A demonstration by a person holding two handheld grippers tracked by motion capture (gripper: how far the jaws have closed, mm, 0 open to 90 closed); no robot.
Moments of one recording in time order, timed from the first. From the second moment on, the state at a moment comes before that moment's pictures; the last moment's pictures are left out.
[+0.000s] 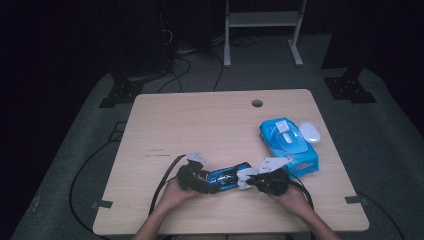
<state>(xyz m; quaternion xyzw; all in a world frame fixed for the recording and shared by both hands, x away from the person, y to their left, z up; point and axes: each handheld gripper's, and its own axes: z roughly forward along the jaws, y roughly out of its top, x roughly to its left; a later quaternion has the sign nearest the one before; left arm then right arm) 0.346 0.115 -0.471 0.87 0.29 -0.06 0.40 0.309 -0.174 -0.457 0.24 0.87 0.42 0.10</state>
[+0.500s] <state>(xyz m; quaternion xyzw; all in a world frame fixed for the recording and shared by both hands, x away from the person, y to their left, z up) 0.336 0.109 -0.465 0.88 0.23 -0.05 0.42 0.299 -0.179 -0.463 0.24 0.88 0.41 0.08</state>
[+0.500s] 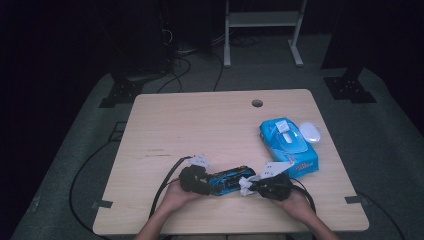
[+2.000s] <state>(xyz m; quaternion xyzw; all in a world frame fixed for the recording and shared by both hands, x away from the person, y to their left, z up) 0.323 0.110 -0.462 0.89 0.13 0.08 0.44 0.319 -0.103 -0.428 0.21 0.86 0.47 0.06</state>
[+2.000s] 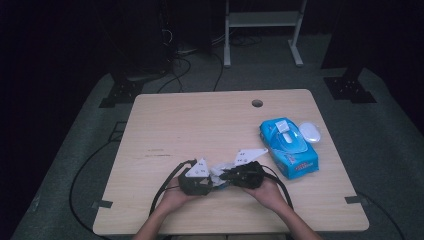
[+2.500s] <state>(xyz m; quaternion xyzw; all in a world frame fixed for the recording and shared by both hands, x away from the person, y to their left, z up) 0.323 0.109 -0.463 0.89 0.13 0.08 0.44 0.319 -0.101 -0.429 0.23 0.85 0.47 0.06</state>
